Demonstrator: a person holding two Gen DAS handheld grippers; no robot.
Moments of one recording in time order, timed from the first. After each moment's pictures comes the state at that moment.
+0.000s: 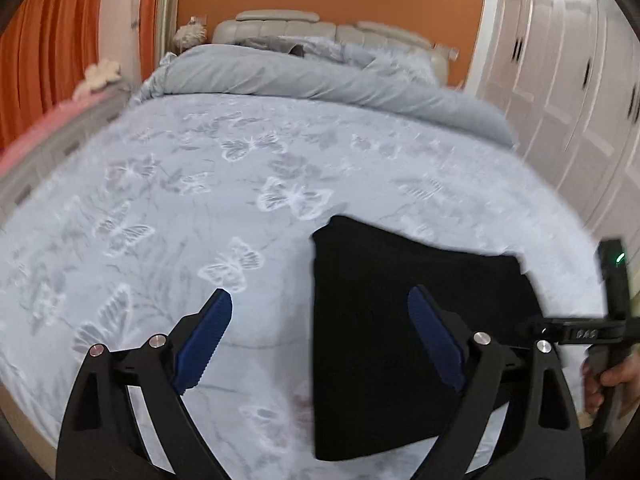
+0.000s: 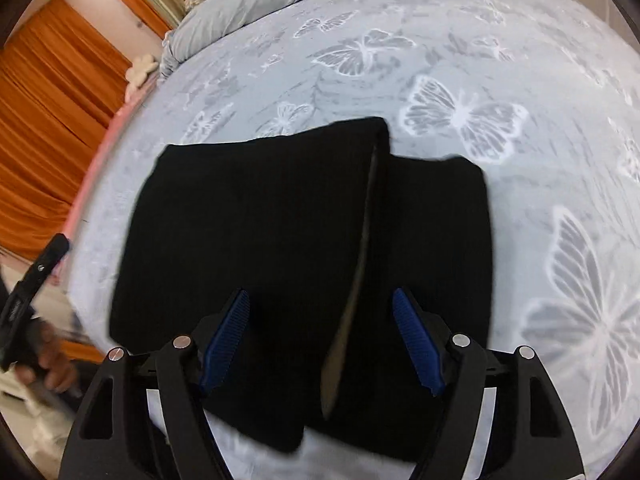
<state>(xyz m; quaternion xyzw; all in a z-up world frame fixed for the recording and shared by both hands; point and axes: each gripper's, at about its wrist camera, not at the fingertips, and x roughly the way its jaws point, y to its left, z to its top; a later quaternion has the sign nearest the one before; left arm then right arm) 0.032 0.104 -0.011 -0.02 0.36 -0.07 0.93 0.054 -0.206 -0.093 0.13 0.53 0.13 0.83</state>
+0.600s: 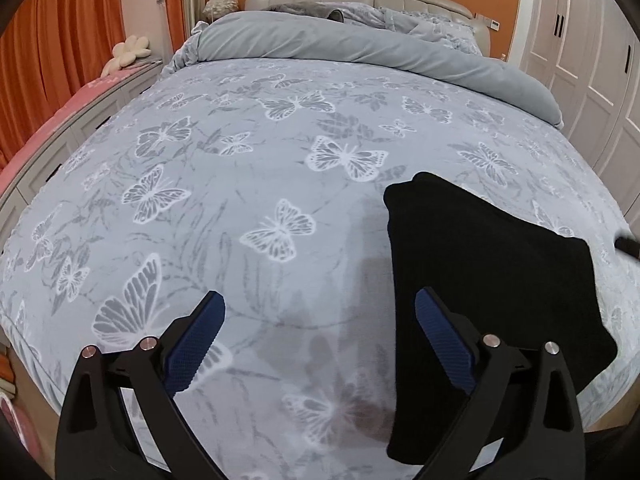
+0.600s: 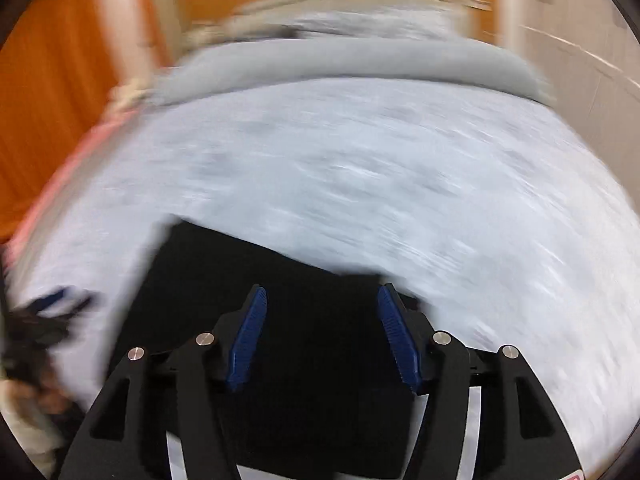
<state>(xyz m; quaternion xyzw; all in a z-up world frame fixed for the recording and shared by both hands) 0.050 0.130 -0.038 -0.02 0.42 -0.01 0.91 0.052 -0.183 0.002 0.04 0.42 0.10 0.90</state>
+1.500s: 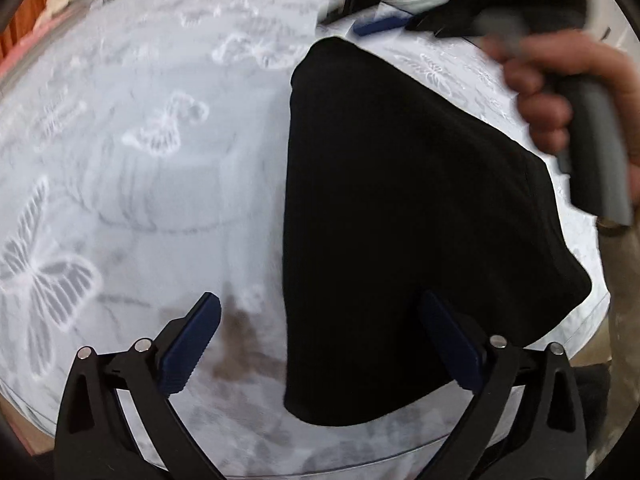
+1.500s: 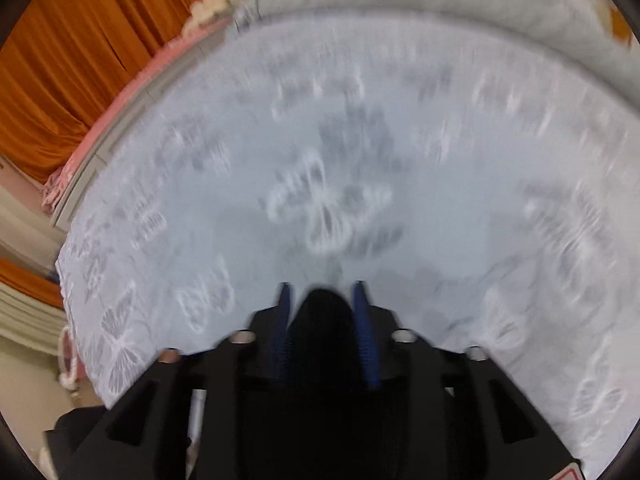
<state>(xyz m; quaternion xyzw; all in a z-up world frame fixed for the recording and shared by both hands) 0.046 0.091 -0.099 -0.06 0.54 -0.13 0.83 0.210 -0.012 -0.041 -0.01 0.51 0.23 0.83</state>
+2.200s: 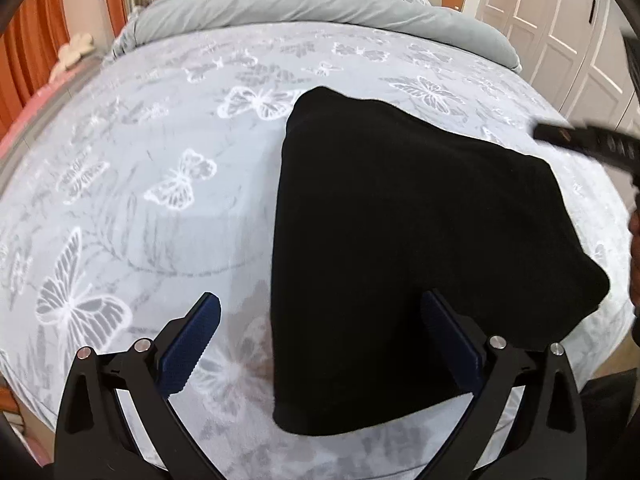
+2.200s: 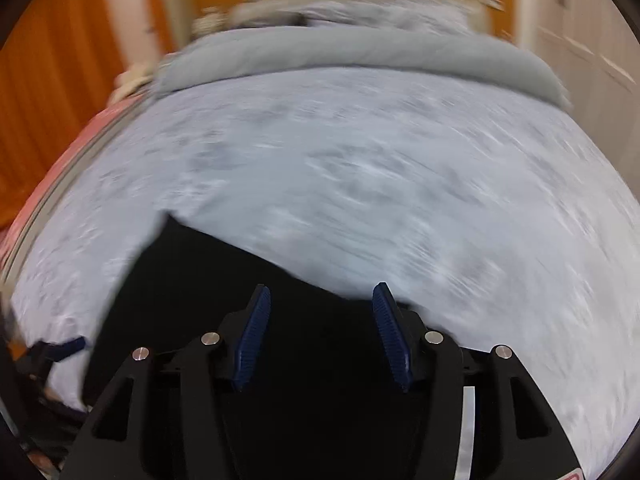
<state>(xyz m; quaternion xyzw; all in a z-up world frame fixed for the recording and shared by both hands) 0.036 0.059 -0.079 0.02 0.47 -0.09 0.88 0.087 -0.198 -0.038 0.04 0.44 0.05 0.89</state>
